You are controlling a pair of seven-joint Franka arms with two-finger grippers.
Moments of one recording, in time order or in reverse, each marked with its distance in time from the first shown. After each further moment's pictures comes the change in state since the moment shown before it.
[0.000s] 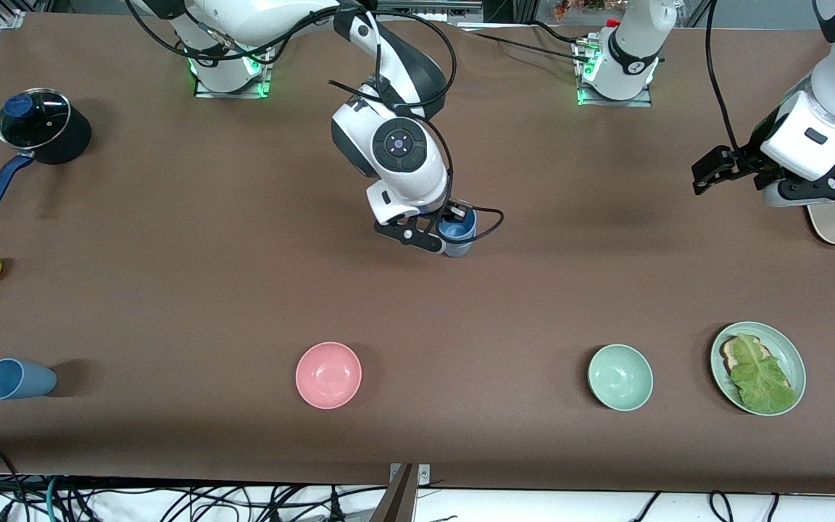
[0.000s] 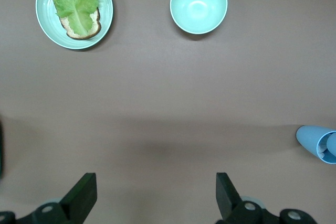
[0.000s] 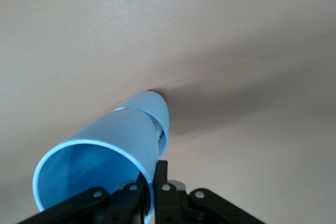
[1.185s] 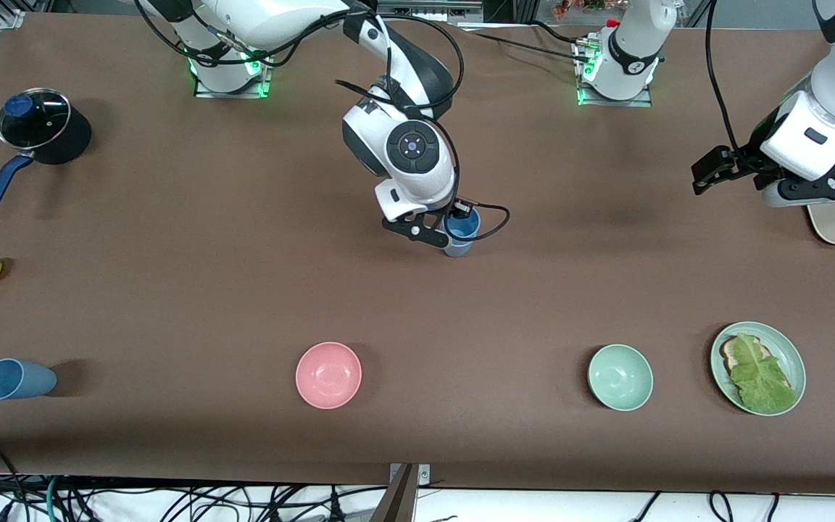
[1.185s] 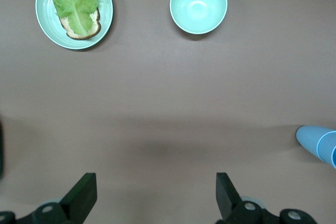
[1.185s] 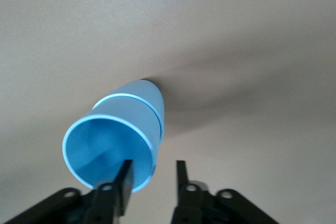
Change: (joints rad) left arm 0.000 0.000 0.000 0.000 0.000 0.000 0.000; right arm 0.023 0.020 -0.003 -0.002 0.000 -0.004 0.008
